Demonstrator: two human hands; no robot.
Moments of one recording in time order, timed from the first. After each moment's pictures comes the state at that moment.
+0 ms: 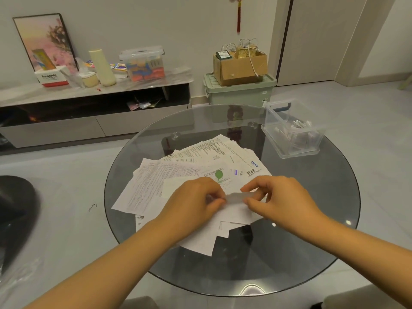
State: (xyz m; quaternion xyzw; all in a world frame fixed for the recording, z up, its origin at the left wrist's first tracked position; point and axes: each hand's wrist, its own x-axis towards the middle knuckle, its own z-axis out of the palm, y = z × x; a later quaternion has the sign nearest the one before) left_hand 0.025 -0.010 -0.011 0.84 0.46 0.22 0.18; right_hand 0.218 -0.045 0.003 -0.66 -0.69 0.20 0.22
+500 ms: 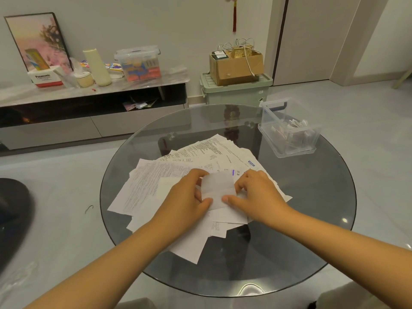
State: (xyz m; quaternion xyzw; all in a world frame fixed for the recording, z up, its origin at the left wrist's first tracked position) left_hand 0.021 -0.011 -0.012 0.76 0.54 0.24 0.27; right_hand 0.200 -0.012 -0.028 -0.65 -0.72 0.17 0.18
